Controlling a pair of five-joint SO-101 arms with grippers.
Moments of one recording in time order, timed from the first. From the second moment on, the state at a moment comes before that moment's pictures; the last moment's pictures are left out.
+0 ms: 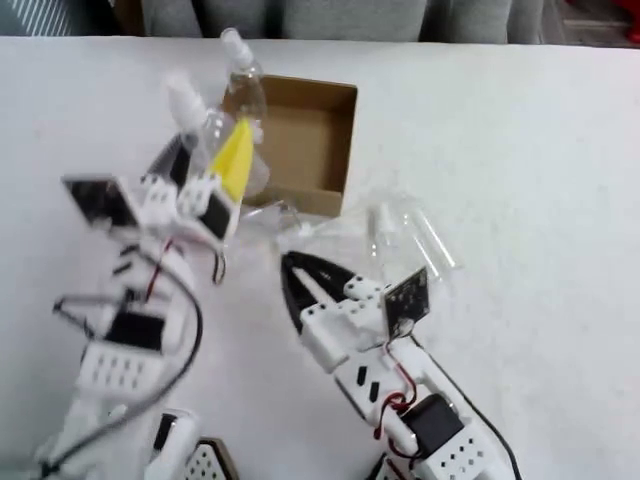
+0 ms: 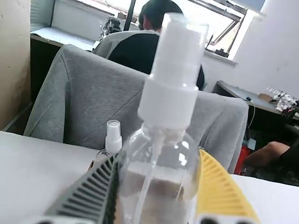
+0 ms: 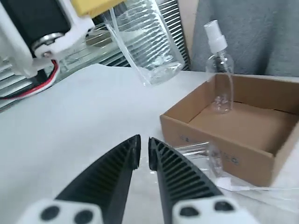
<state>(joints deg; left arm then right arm) 5.8 -55.0 65.1 -0.3 20.1 -38.9 -100.8 96.4 19.1 -10.9</state>
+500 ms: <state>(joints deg) 0.2 6.6 38.7 -29.3 16.0 -23.6 -100.8 96.4 29.5 -10.9</state>
